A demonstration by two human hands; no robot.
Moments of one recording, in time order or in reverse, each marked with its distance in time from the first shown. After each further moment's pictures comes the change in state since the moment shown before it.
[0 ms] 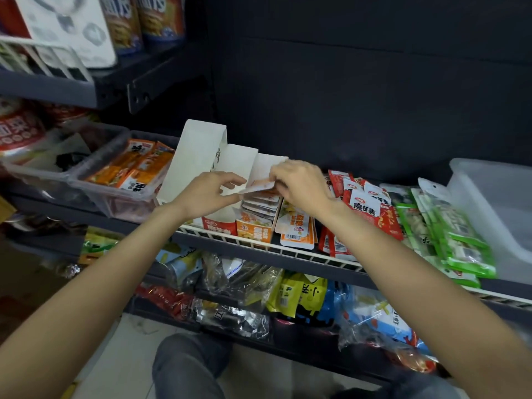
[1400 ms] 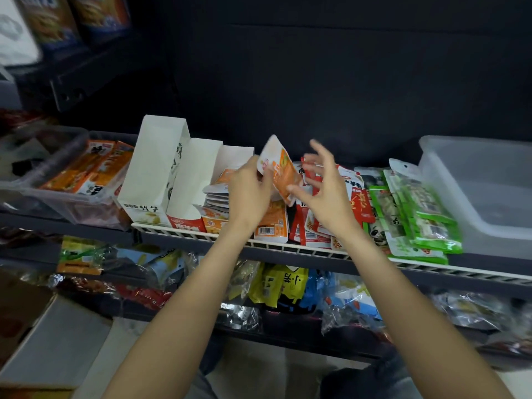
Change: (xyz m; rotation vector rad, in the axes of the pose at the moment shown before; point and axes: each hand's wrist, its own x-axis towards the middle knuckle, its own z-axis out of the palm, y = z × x) left_hand 0.029 0.125 0.087 -0.245 0.514 -0.108; right_hand -0.086 0.024 -0.042 0.739 0.176 0.623
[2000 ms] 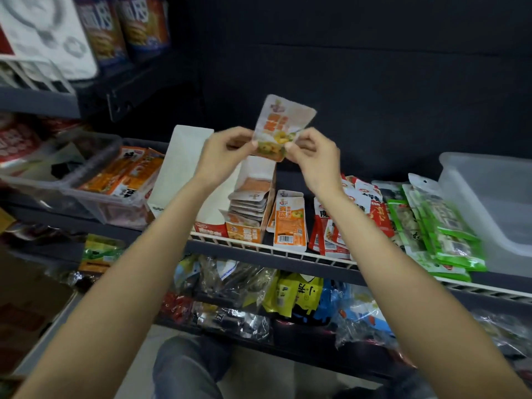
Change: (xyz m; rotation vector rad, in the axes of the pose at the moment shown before) left_hand 0.062 -0.025 -0.089 -0.240 -0.167 0.072; right_hand 0.058 -0.056 0.041 0.193 0.114 -0.008
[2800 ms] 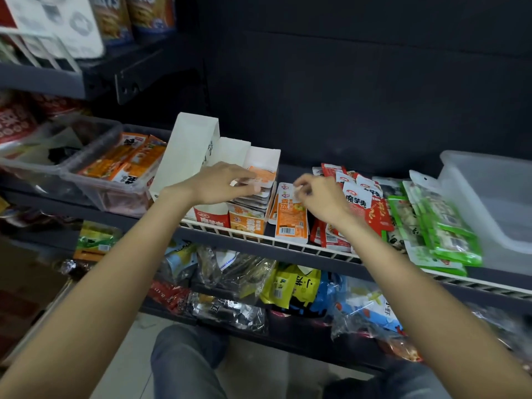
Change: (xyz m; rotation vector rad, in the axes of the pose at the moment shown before) left_hand -0.022 -0.049 -0.015 0.668 -0.594 -0.043; right_hand -0.035 0.037 -0.018 -0.776 -0.394 0.117
